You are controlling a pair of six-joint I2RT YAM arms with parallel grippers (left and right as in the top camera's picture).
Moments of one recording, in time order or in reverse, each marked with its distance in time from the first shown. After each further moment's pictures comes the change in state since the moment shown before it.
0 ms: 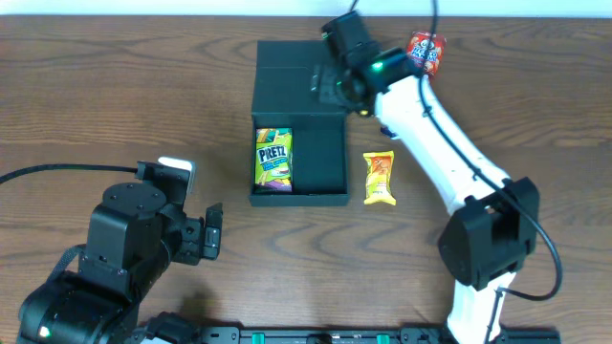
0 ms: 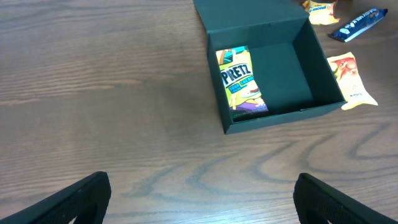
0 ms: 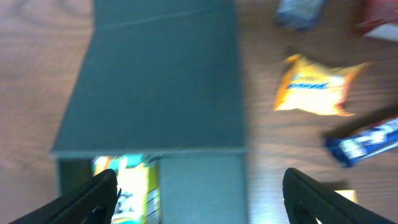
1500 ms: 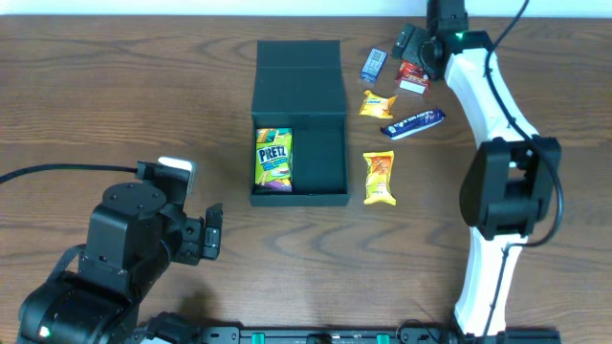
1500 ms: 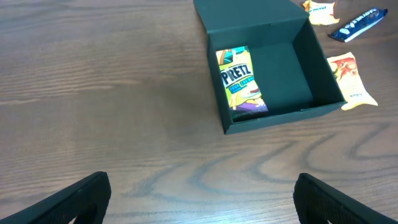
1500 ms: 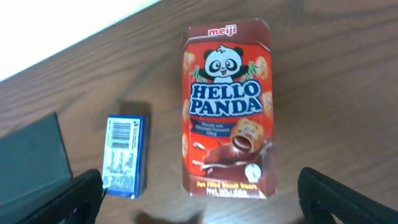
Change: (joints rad) left arm 0.000 0.000 0.000 0.000 0.000 0.000; right arm -0.352 0.270 0.143 0.237 0.051 -0.055
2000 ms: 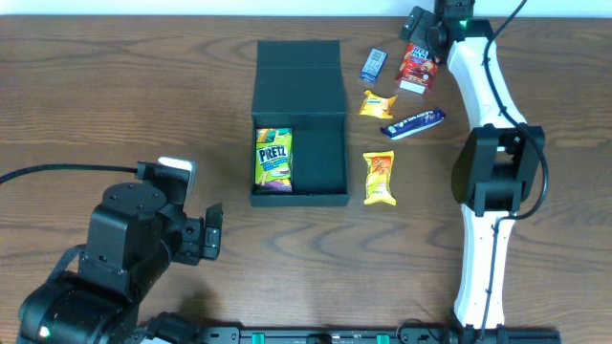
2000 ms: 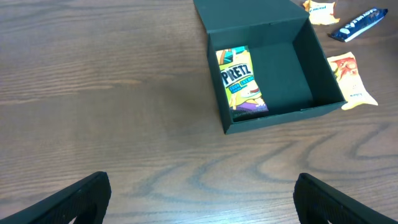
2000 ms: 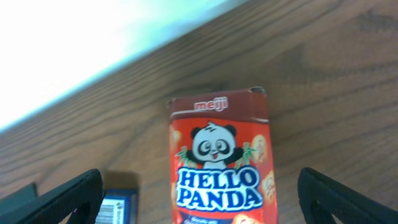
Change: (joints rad) left arm 0.000 0.000 0.000 0.000 0.000 0.000; right arm -0.052 0.211 0.280 -0.015 0.005 0.009
